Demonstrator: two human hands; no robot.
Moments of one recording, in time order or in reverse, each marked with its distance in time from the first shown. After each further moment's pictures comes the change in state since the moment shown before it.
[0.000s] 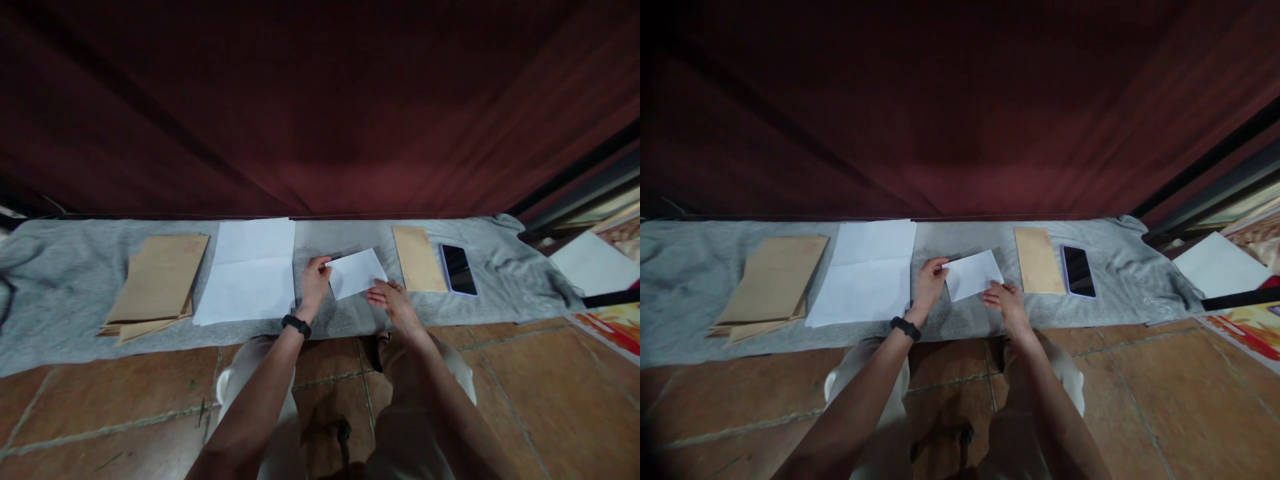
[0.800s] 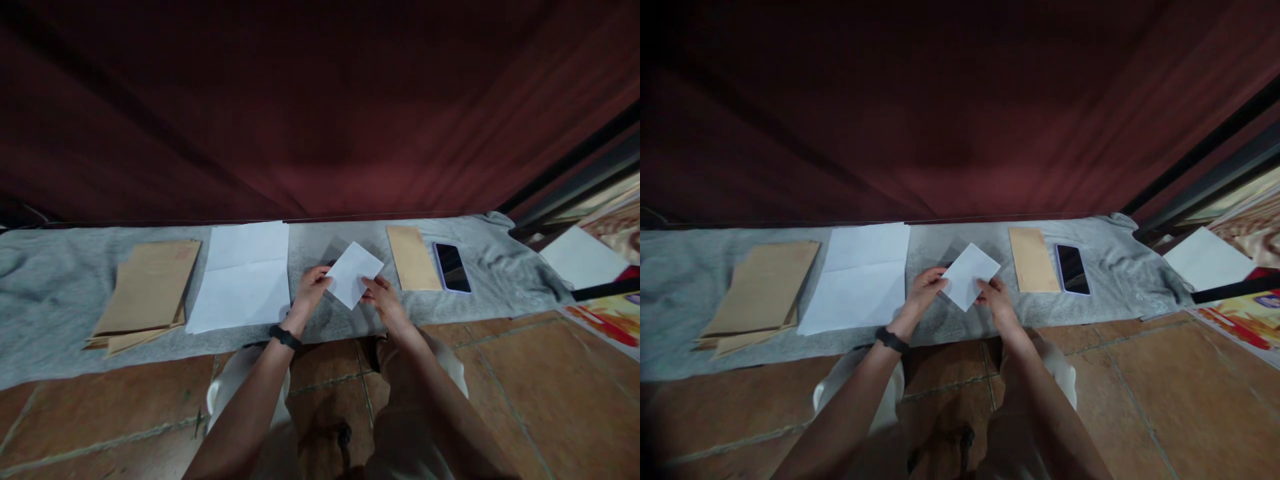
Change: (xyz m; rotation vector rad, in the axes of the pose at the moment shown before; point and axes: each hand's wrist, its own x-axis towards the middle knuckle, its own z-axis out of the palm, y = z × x) left_hand -0.013 0.005 -0.006 -0.347 -0.236 -0.214; right_hand -0.002 -0.004 0.017 0.014 -0.072 -0.120
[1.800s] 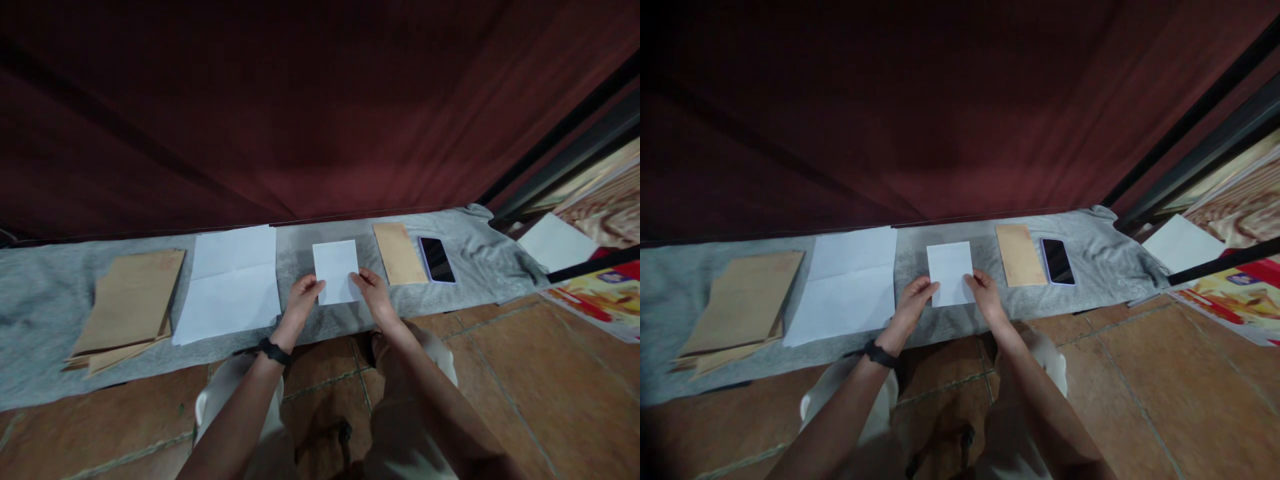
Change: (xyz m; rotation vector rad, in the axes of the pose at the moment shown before) left_hand -0.026 0.005 0.004 -0.071 -0.037 -0.008; right_hand -0.007 -0.012 0.007 -0.088 -0.017 -0.186
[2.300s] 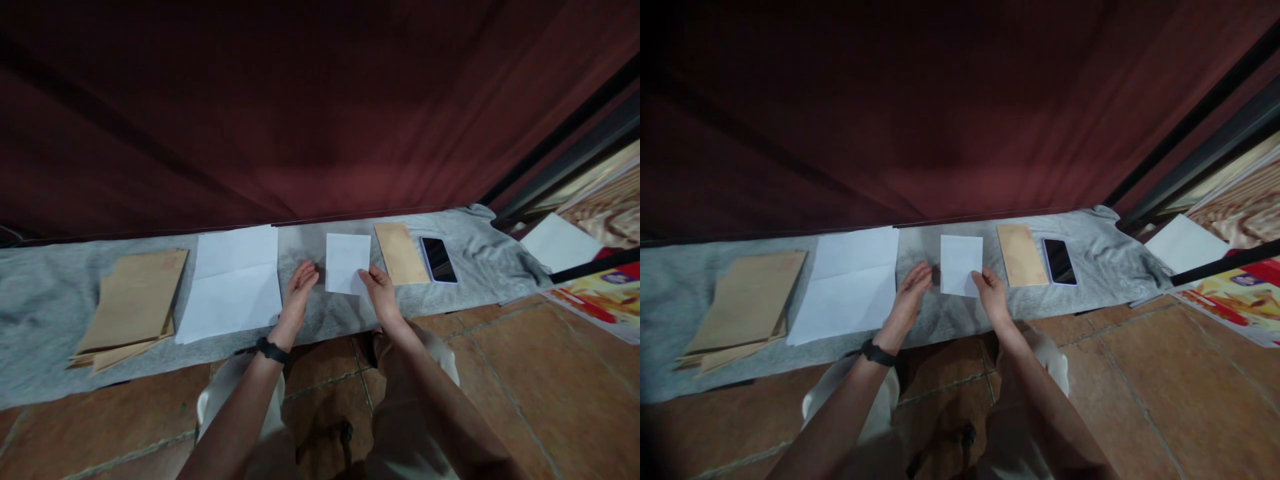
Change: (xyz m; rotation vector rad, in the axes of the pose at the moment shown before) left_hand 0.000 0.010 -0.006 -0.157 0.137 0.052; right_hand -0.001 -0.002 -0.008 -0.113 0.066 -0.190
